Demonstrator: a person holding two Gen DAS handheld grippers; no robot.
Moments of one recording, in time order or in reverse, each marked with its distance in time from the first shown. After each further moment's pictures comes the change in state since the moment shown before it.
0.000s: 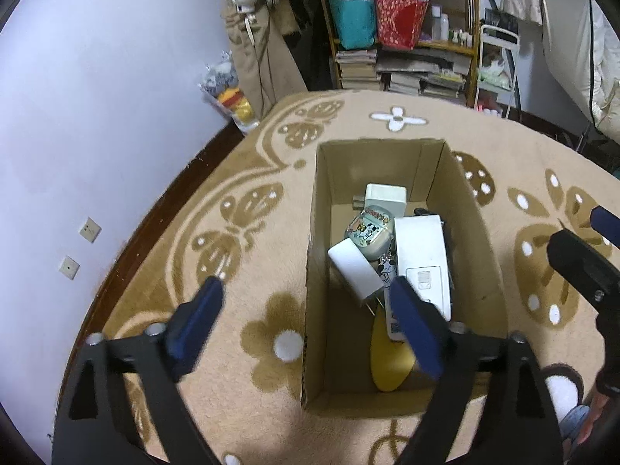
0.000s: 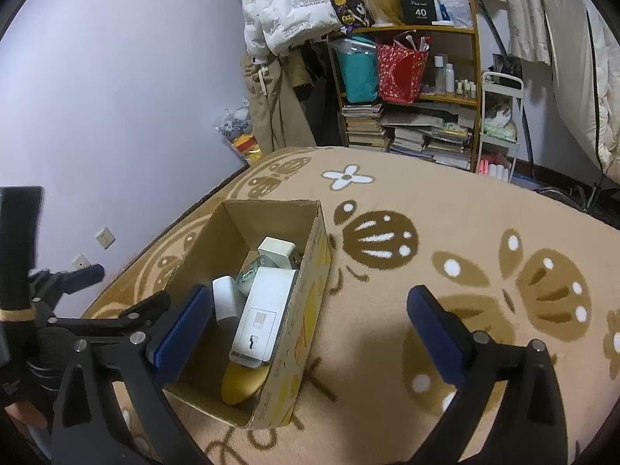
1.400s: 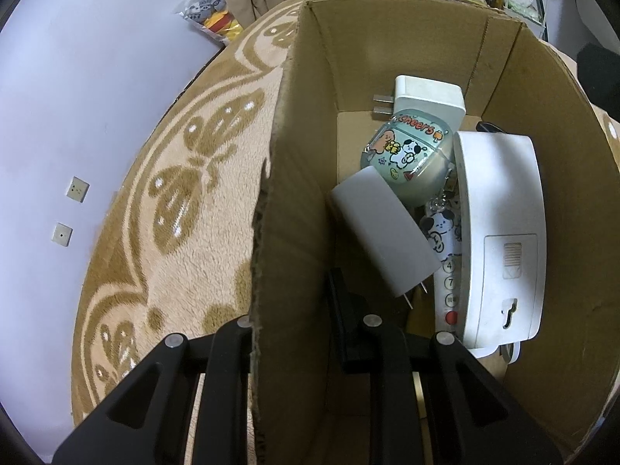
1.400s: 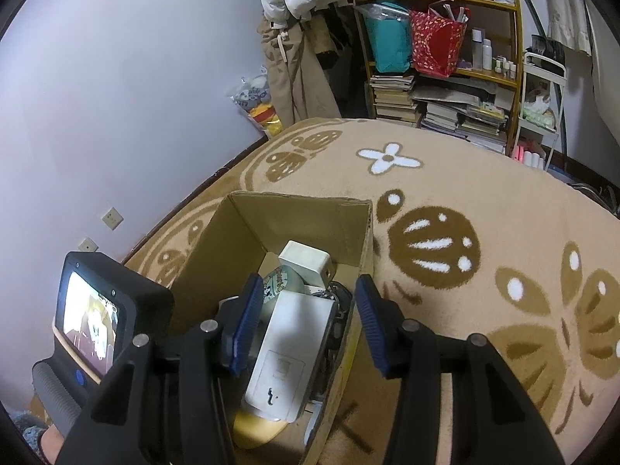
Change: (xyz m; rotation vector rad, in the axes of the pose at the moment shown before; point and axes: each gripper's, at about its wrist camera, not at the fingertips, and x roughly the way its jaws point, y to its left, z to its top) left arm 0.133 -0.012 -0.014 0.032 0.316 0.043; right arm 0.092 0.027 0.024 -0.034 0.127 0.075
